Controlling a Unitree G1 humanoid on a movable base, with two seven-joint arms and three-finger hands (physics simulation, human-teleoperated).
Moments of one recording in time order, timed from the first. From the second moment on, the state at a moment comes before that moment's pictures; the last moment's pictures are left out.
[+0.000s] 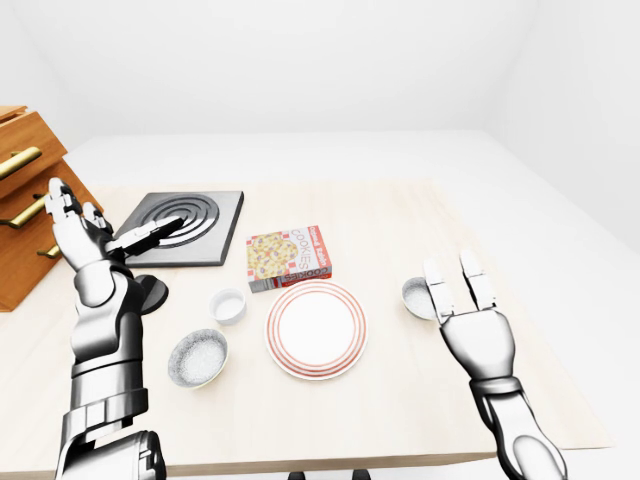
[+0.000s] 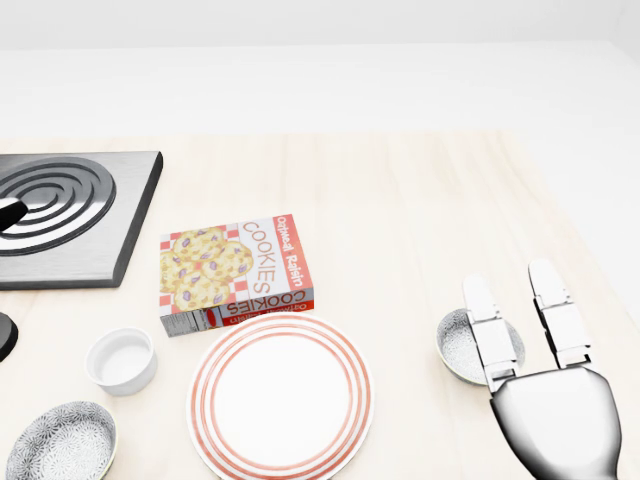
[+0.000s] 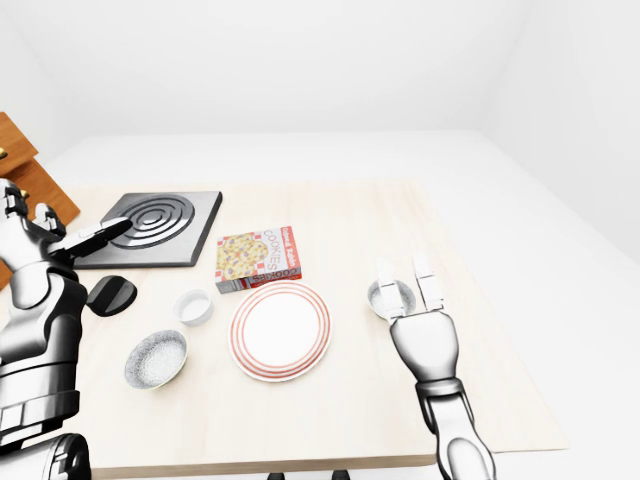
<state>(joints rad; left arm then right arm) -0.48 0.43 0.37 0.28 -0.34 0.09 0.29 0.21 -0.24 -0.06 -0.09 -1.62 -0.09 -0.52</state>
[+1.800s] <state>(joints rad) -0.48 0.43 0.36 0.29 -0.33 0.08 0.29 0.07 -0.29 -0.02 0.22 -1.58 -0.09 -0.52</state>
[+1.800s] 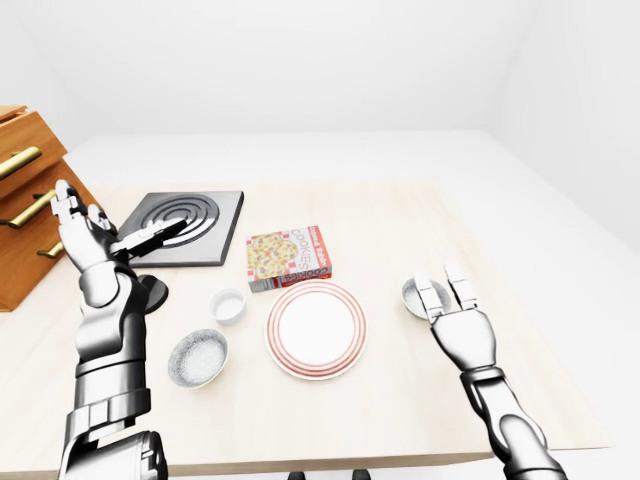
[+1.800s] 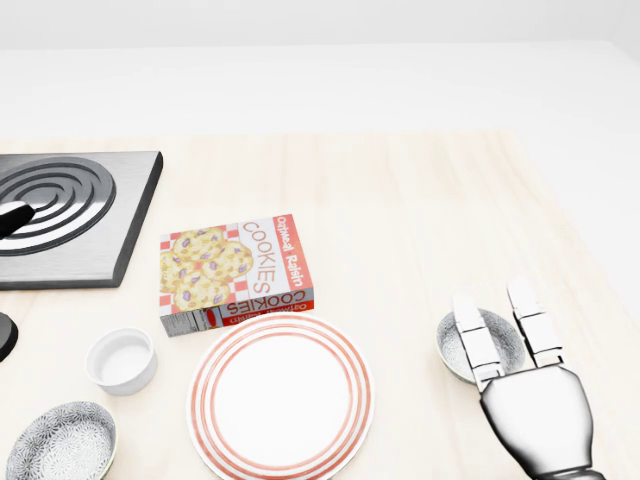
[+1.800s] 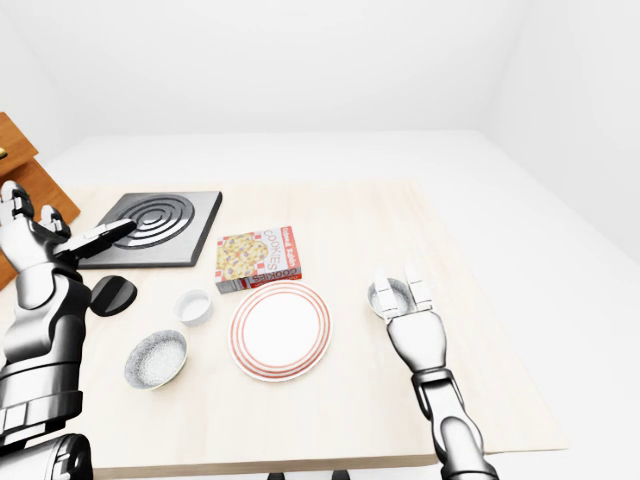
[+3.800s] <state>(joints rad) -0.47 0.41 0.35 0.27 -0.32 0.09 0.29 -0.14 -0.33 0.02 0.51 -1.47 -0.09 -0.52</state>
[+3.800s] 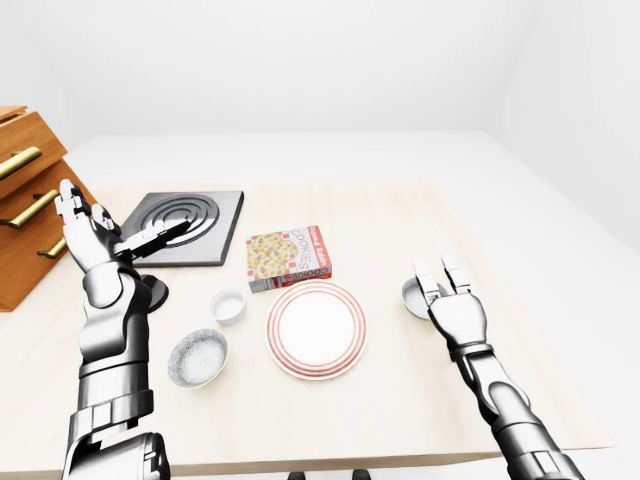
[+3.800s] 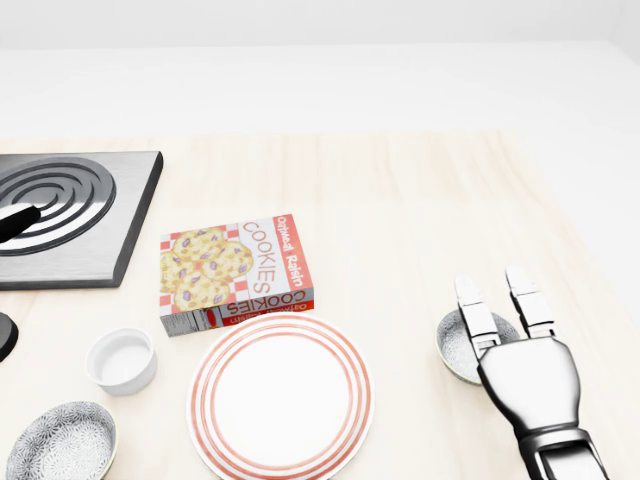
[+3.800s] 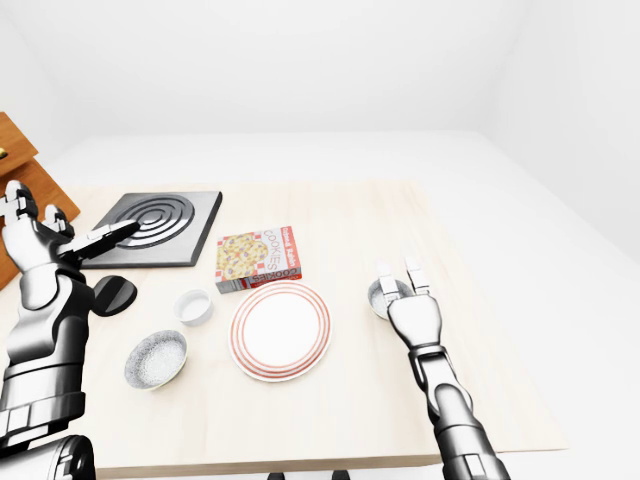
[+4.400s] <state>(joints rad) -0.47 0.41 0.35 0.27 -0.32 0.09 0.29 -0.16 -0.33 0.02 0.54 -1.47 -0.09 -0.52</state>
